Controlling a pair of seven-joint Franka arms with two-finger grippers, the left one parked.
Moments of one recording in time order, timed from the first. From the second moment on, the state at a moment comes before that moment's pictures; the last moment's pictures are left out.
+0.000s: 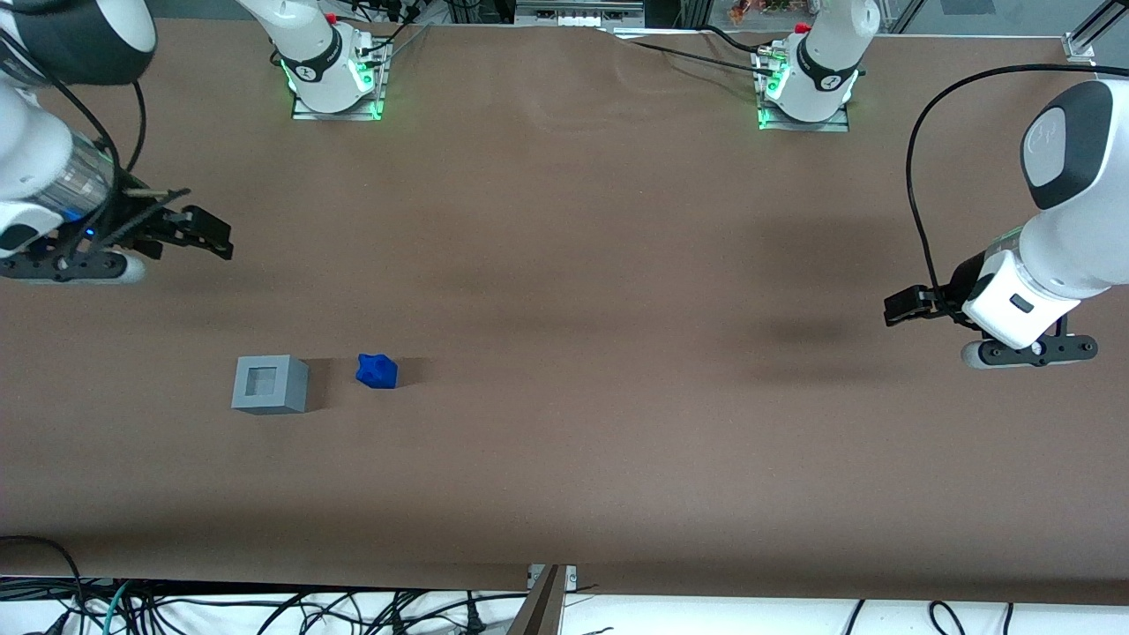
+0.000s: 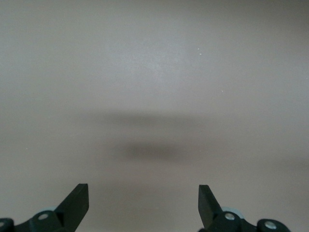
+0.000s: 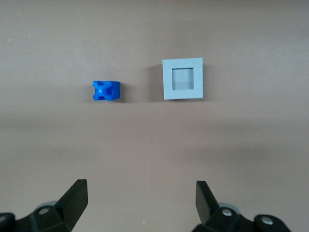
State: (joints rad) arm -0.05 0.10 0.16 -1.68 0.01 1.76 0.12
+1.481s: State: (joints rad) arm 0.06 0.57 0.25 -1.80 -0.18 2.42 0.49
